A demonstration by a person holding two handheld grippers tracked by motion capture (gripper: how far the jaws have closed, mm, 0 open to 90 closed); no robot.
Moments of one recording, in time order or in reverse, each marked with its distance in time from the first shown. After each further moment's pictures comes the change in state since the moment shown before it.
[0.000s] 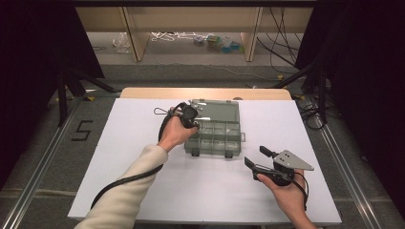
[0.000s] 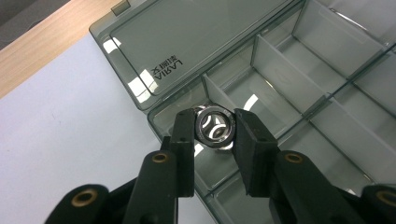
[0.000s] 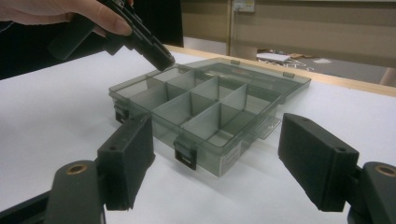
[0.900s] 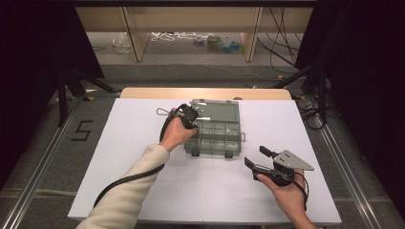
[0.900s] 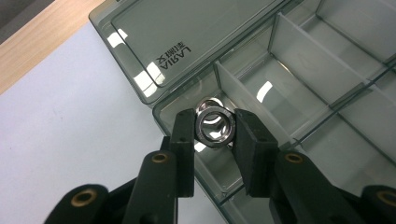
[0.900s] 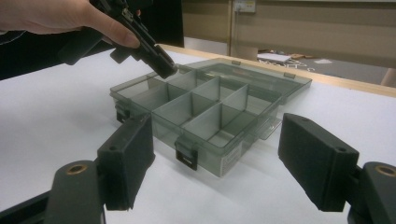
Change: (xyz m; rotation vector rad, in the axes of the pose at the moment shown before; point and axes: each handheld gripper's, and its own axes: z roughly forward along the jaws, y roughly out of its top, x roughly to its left) left arm 0.002 -0.002 0.013 0.048 0.031 0.030; right arm 0.000 0.000 0.000 -0.008 0.000 -0.006
